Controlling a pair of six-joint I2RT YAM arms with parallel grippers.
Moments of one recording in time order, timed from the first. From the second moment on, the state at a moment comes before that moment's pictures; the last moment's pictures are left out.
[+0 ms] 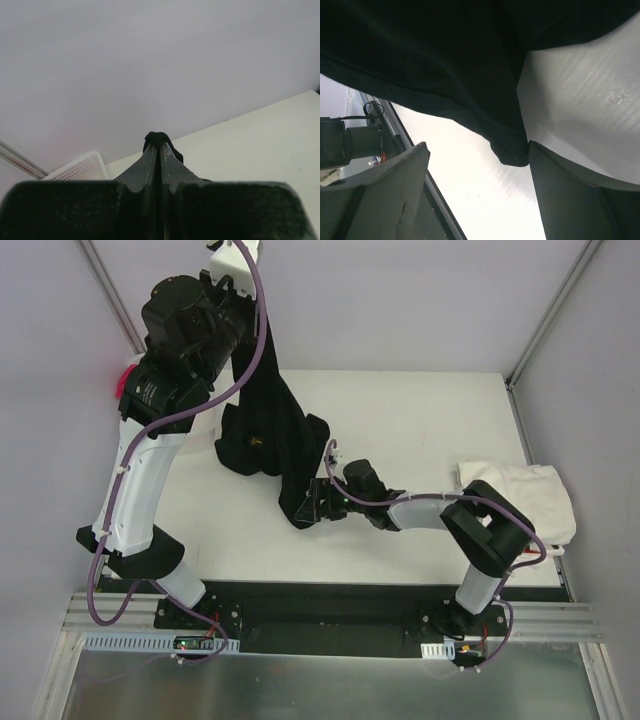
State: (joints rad) left arm -0.59 1.62 2.41 -0.74 -0.27 0.21; right arm 0.80 1.73 0.78 0.38 -0.41 0.69
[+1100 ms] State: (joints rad) left arm -0.59 1.58 2.30 -0.70 -0.28 0.23; right arm 0.39 1.50 0.86 0.09 -0.10 0.62
